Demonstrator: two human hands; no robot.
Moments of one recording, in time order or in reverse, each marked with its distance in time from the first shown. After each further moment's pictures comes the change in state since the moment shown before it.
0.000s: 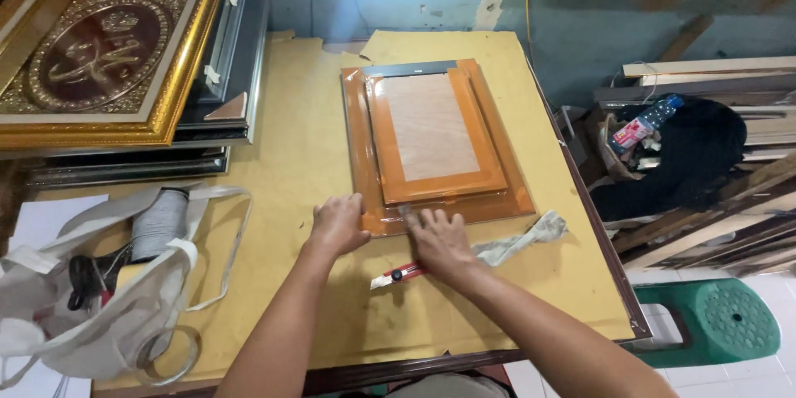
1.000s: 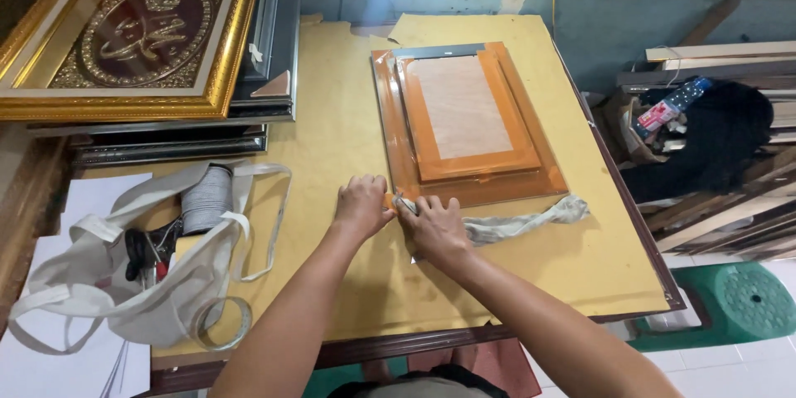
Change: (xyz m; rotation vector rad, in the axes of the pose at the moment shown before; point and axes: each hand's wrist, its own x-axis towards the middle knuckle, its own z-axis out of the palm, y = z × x) left_hand -0.021 -0.030 0.002 0.084 0.249 0.120; right_hand 0.020 -0.074 -0.004 -0.046 -0.068 0.000
